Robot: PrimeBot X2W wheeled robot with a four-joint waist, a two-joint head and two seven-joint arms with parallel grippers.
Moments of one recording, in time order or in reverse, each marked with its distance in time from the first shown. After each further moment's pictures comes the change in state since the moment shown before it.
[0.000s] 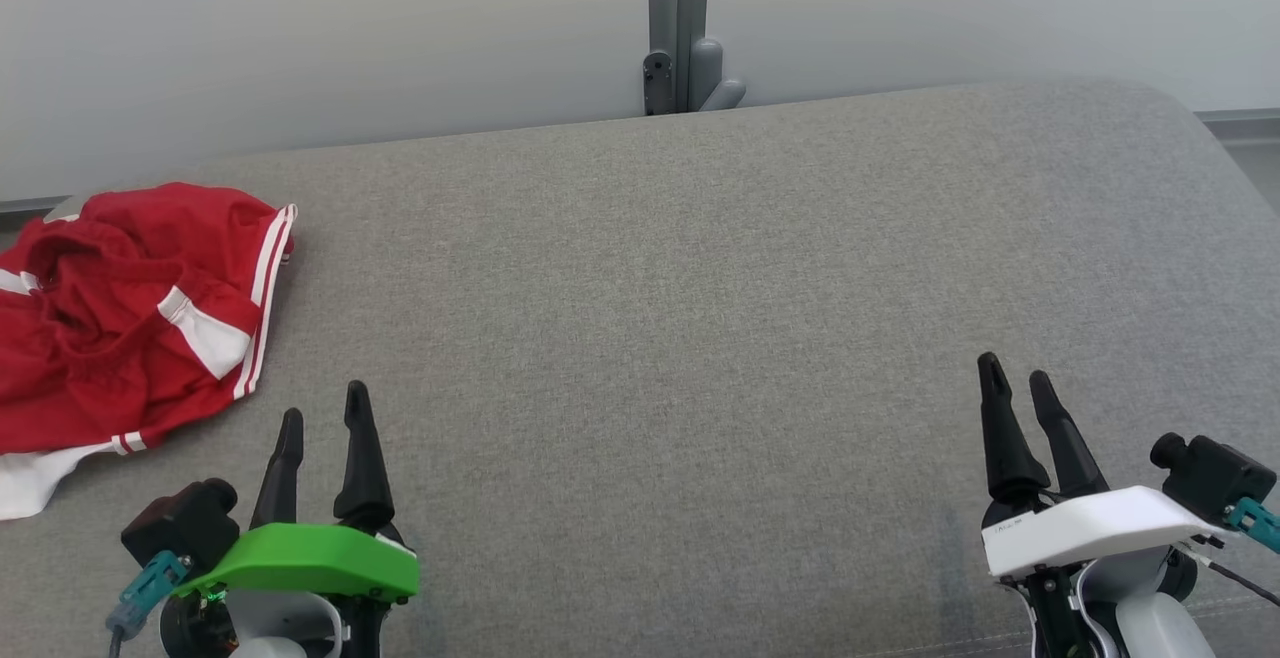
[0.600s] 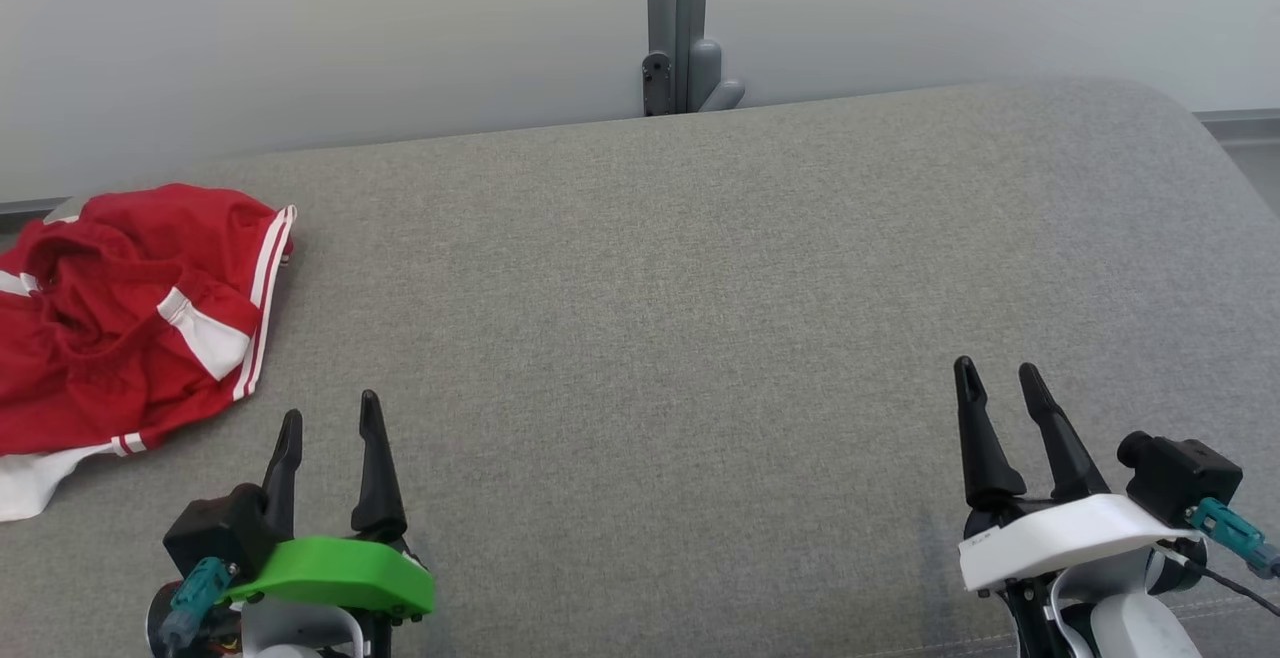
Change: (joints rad) left arm 0.010 0.008 -0.024 0.015 0.193 0.025 -0.048; right arm 0.000 -0.001 0.027 0.002 -0.211 0.000 -0.040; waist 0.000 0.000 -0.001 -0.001
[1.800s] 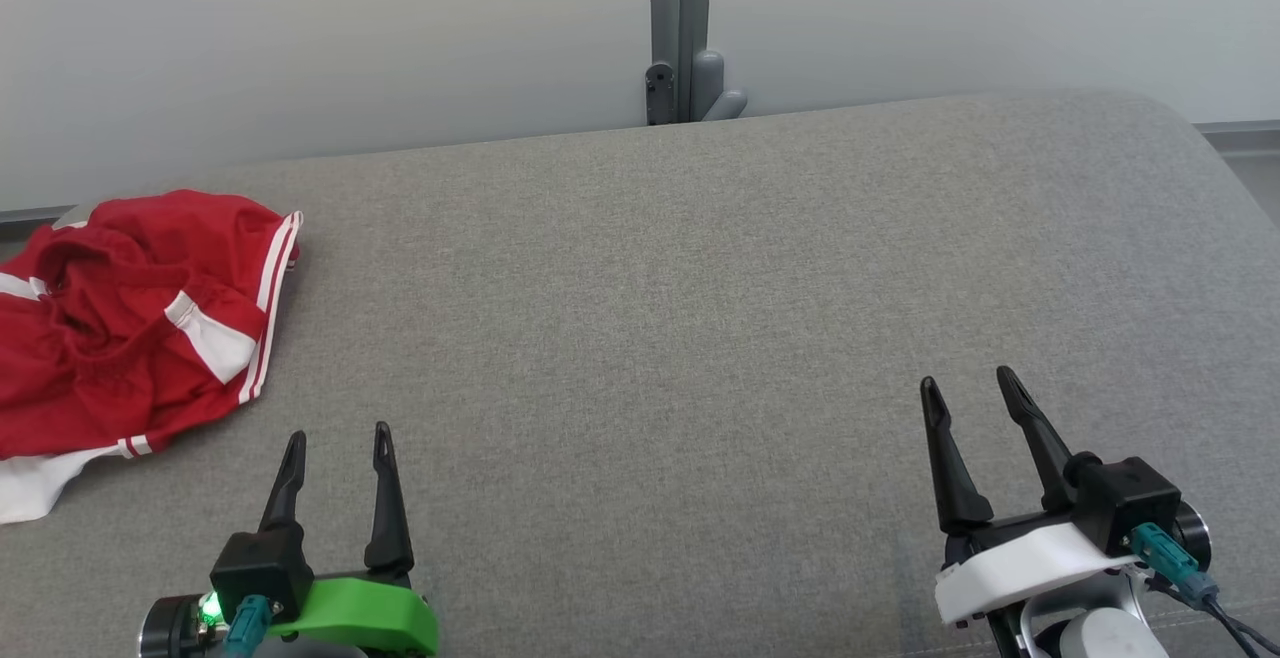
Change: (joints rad) left arm 0.042 0.002 0.006 0.034 0.236 -0.009 -0.082; right arm 0.021 -0.003 0.030 0.000 -0.310 0.000 -0.074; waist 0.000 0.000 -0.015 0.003
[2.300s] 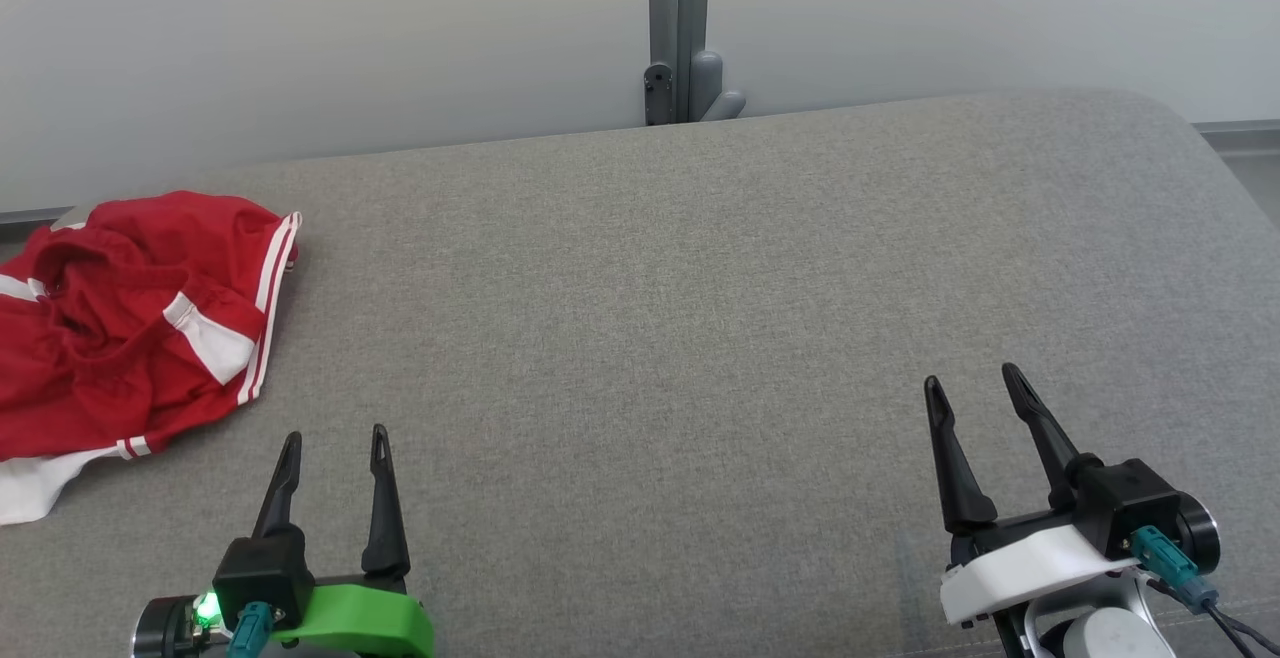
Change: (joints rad) left arm 0.008 -0.002 0.014 -0.003 0.051 -0.007 -0.017; right arm 0.001 -0.001 -0.013 -0.002 -0.055 0.000 -0.014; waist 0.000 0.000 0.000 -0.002
